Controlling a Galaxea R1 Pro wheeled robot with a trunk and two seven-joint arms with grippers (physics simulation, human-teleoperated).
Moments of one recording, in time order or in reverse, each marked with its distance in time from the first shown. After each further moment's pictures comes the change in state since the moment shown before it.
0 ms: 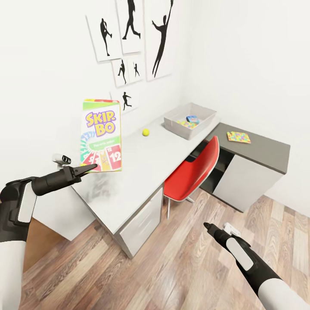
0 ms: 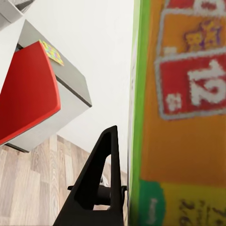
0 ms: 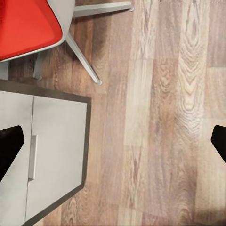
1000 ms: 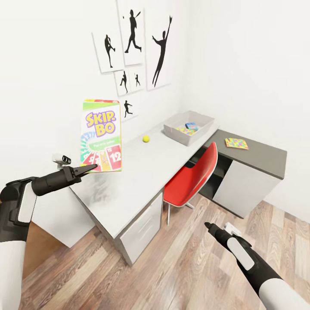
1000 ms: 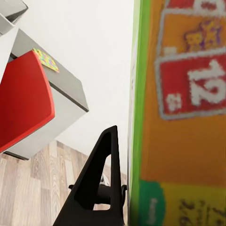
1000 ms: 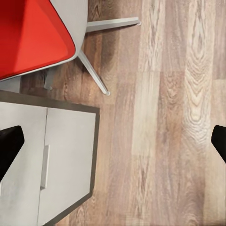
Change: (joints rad) left arm 0.000 0.000 0.000 0.000 -0.001 -0.001 0.000; right arm 0.000 -0.004 -0.009 -0.002 -0.002 0.003 0.000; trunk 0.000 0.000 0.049
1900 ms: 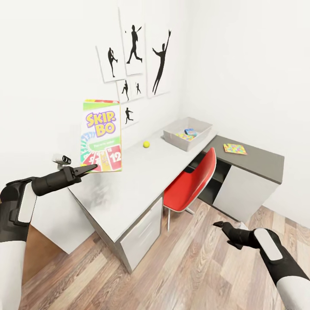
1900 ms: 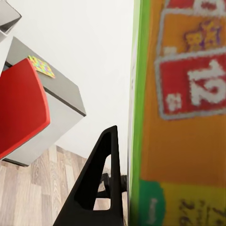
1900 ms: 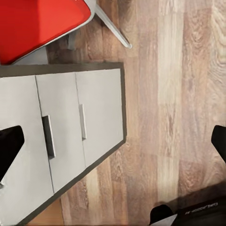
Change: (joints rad) left arm 0.000 0.000 0.000 0.001 -0.002 0.000 0.000; right arm 0.000 -0.050 -0.367 -0.114 -0.014 0.576 -0.001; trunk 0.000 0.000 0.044
